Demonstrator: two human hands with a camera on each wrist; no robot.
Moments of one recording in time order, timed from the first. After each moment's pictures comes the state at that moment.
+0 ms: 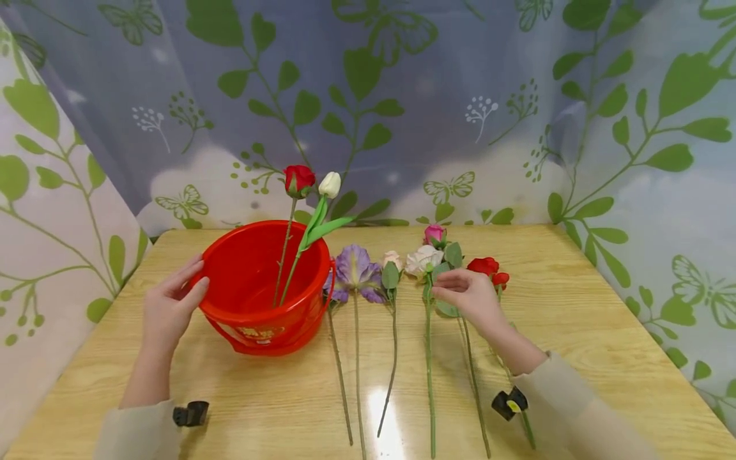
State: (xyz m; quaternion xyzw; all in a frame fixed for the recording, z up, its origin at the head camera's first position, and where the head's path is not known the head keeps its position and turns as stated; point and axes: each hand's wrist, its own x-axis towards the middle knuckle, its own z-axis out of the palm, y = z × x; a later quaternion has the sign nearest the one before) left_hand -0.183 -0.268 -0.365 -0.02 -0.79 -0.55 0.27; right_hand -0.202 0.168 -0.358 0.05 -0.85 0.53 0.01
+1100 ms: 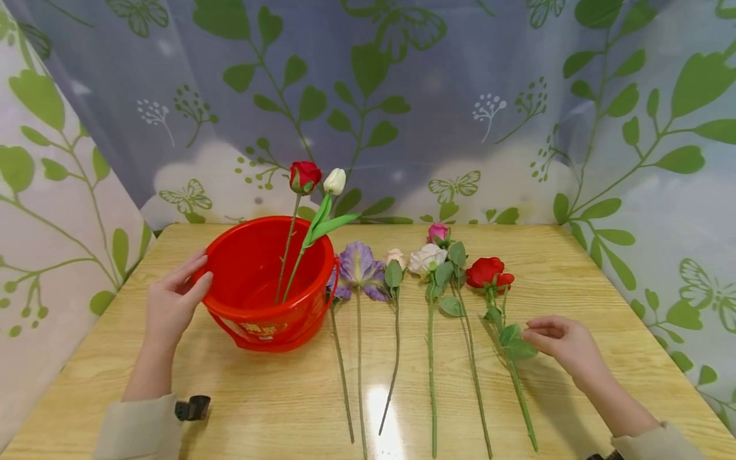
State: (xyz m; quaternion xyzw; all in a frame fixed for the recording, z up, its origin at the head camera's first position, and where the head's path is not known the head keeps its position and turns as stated) left_hand -0.181 -0.268 -0.366 -0.02 -0.80 -0.54 0.27; right_hand -0.145 0.284 -0.383 -0.02 -0.88 0.48 -0.03
